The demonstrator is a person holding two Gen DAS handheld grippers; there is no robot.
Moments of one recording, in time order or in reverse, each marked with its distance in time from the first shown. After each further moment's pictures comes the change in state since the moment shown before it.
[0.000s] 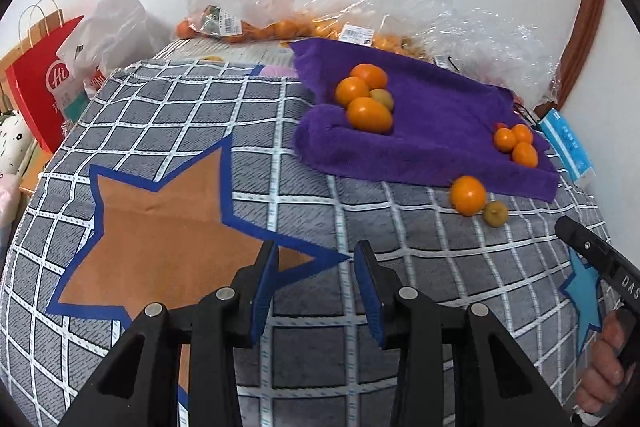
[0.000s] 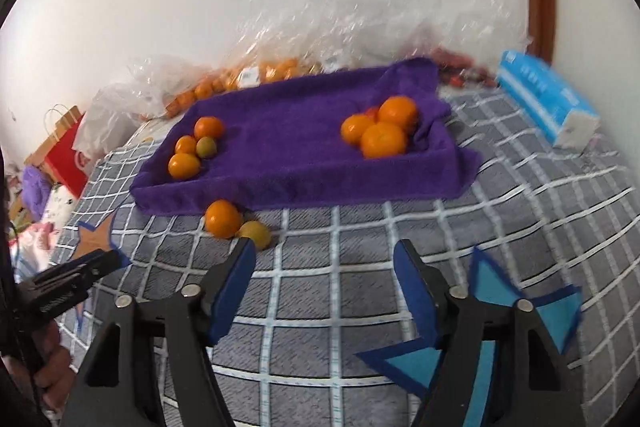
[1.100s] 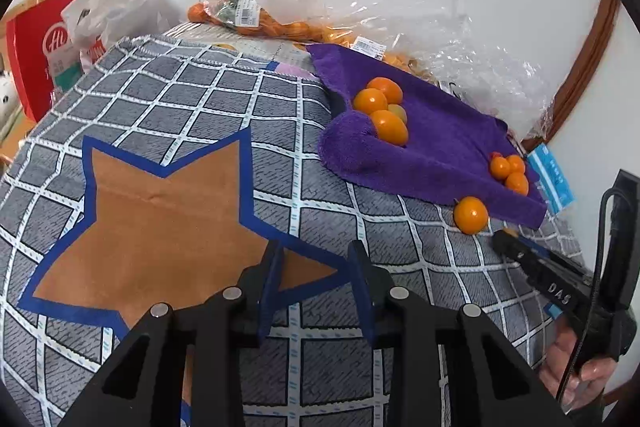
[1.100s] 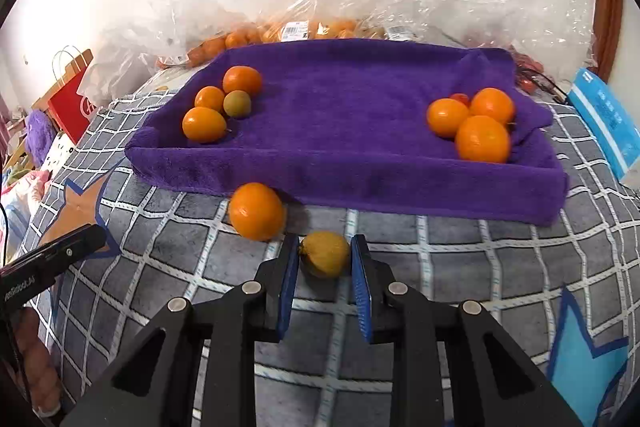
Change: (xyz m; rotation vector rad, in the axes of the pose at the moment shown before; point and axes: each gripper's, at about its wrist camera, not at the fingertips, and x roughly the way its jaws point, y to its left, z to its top) left arm 0.005 0.029 -0.003 -0.102 -0.029 -0.105; right arm 0.055 0.045 0.003 -0.173 0.057 0.010
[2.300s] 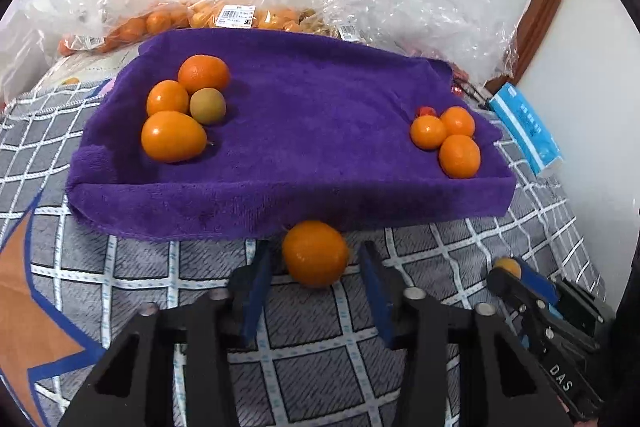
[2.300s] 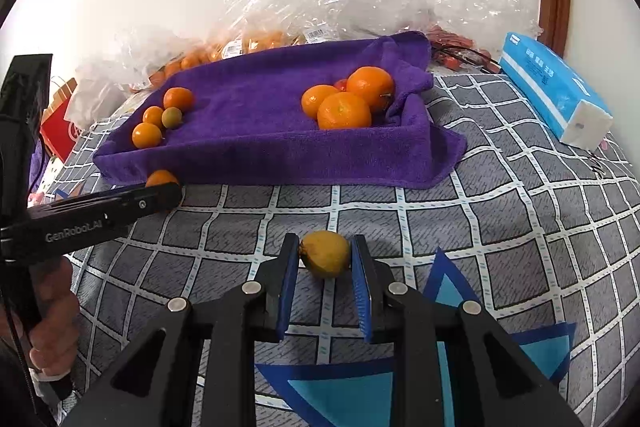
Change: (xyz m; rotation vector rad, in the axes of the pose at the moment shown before) left arm 0.069 -0.137 0.020 0.168 0.104 -0.071; right arm -0.031 -0.087 -0.024 0.081 -0.034 -0.011
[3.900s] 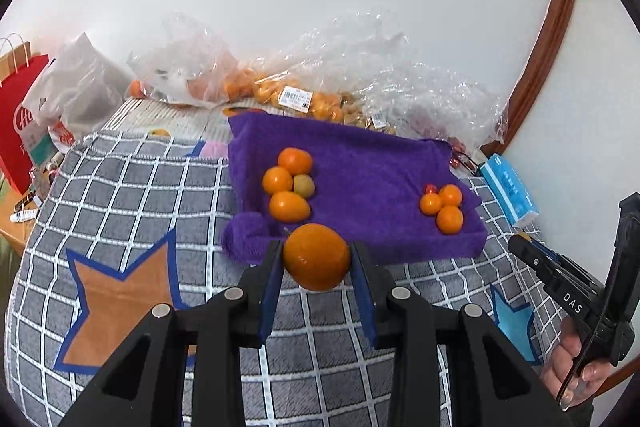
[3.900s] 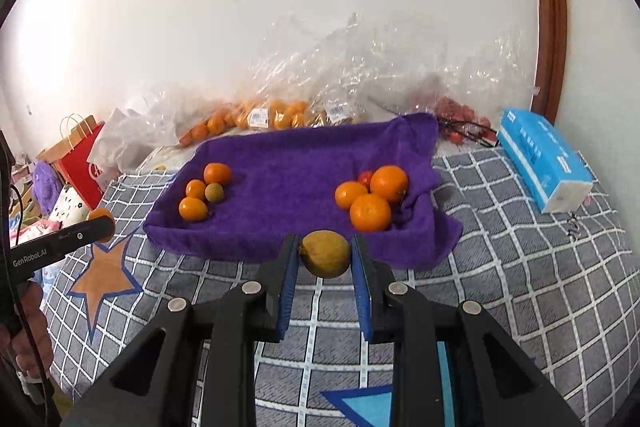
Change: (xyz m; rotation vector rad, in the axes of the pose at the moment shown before) left arm -0.118 0.059 0.018 -0.047 -0.154 0.016; right arm -0.065 0.029 0.054 0.003 -0.148 0.021
